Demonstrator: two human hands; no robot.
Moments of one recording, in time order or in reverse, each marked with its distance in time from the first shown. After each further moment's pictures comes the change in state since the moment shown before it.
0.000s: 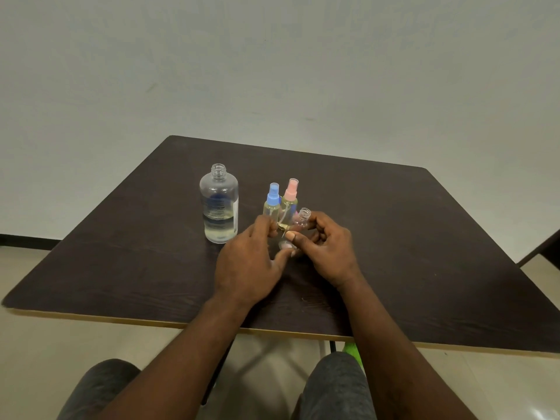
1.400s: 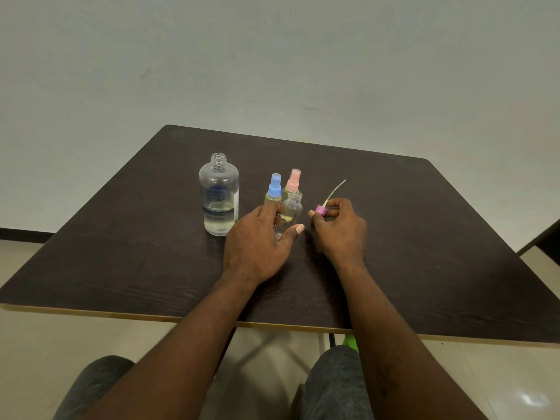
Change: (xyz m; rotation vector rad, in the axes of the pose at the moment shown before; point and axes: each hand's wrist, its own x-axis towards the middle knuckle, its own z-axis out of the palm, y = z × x) left_hand 0.024 -0.006 0.016 -0.002 -0.085 -0.031; right_hand 0.021 0.003 0.000 -0.380 0.304 0.363
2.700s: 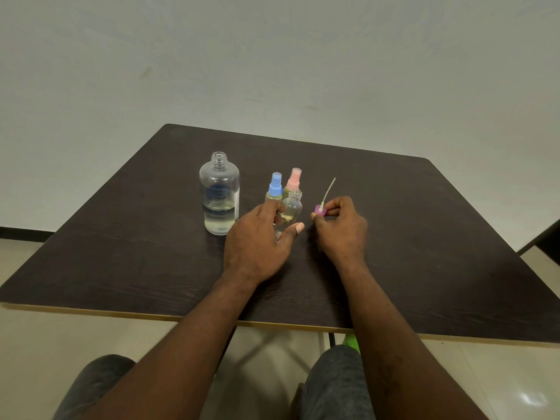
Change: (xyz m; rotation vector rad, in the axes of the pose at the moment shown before) left_hand 0.000 -0.002 0.002 0.001 0.036 0.002; right_hand 0.000 0.001 0.001 0.044 0.020 -0.014
